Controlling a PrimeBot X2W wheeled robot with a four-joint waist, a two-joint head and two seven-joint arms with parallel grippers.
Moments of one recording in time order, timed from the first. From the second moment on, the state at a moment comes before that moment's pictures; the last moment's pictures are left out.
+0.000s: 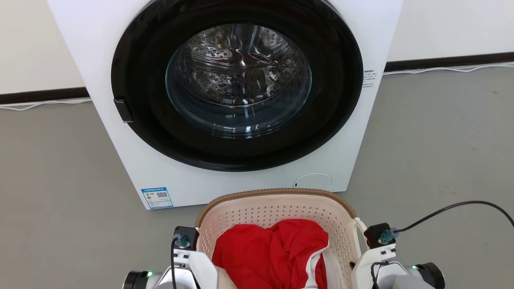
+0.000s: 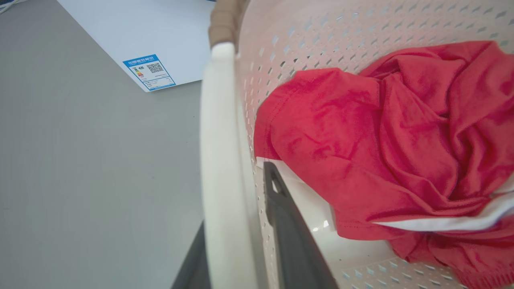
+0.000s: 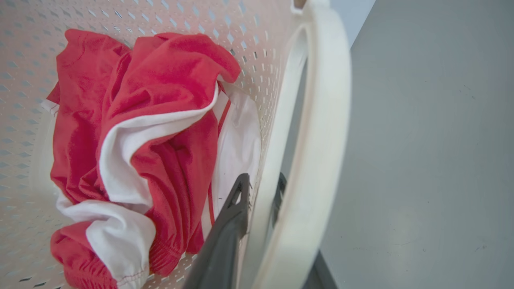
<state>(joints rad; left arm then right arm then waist) -0.51 0.06 -1.00 1.15 -0.90 0.11 -0.06 -0.47 -0.07 0.53 1.14 0.44 0.11 0.14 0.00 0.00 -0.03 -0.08</state>
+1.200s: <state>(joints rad) -0.60 0.06 -1.07 1.19 -0.99 0.11 -0.10 -0.52 -0.07 0.51 1.12 0.43 0.11 0.12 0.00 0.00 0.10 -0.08</state>
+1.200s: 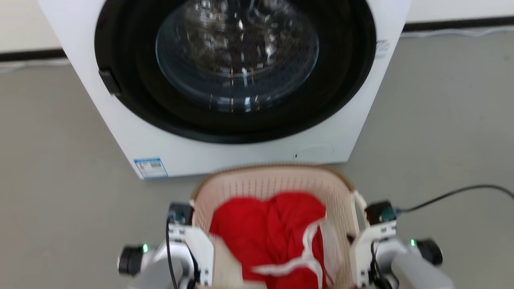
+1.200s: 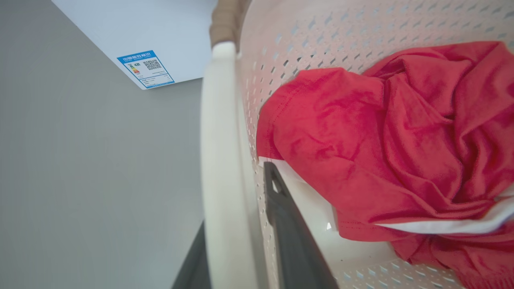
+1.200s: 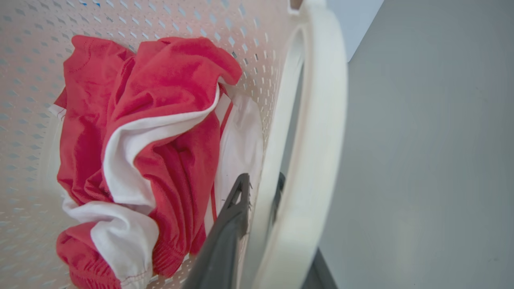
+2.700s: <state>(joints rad) -1.04 0.17 -0.76 0.95 -0.68 0.09 -0.26 -0.95 -0.08 0.17 1.01 0.11 0.11 -0.13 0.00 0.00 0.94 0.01</state>
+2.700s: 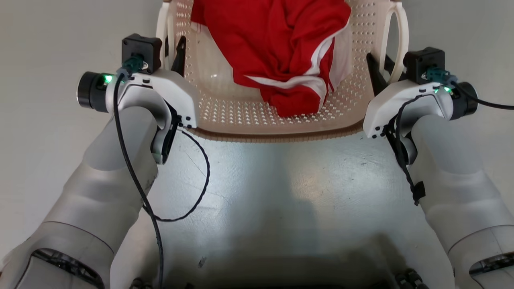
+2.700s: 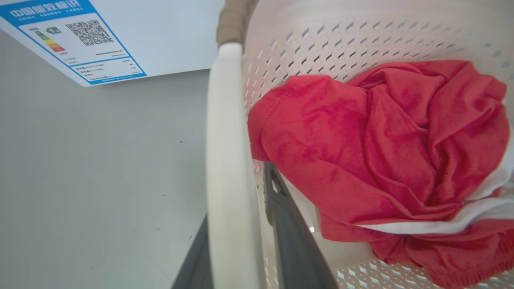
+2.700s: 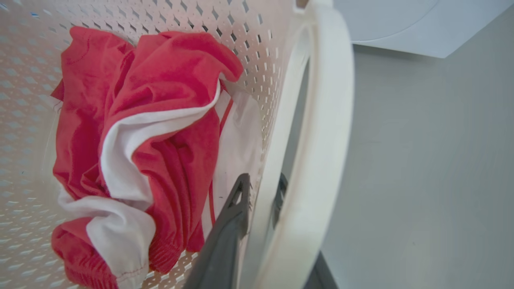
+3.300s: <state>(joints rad) -1.05 0.14 -0.63 0.96 -0.54 0.04 -0.26 -0.93 -0.07 0.10 0.92 0.07 0.11 -0.13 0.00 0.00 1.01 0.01</state>
